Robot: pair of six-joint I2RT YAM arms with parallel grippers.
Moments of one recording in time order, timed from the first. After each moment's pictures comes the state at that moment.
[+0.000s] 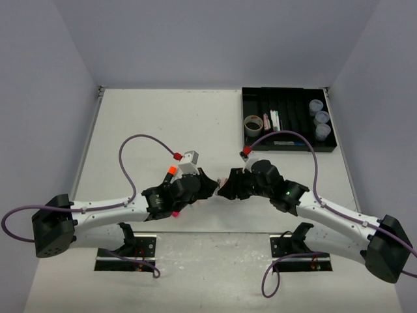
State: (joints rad) left arm -1.14 1.18 0.61 0.06 -0.44 -1.02; right arm 0.83 1.01 0.57 -0.13 -0.18 0.74
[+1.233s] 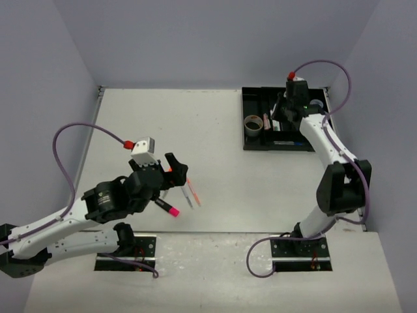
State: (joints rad) left arm -1.13 0.80 0.92 -0.71 -0.75 -0.92; right arm 0.15 1.63 1.39 -0.51 0.08 0.35
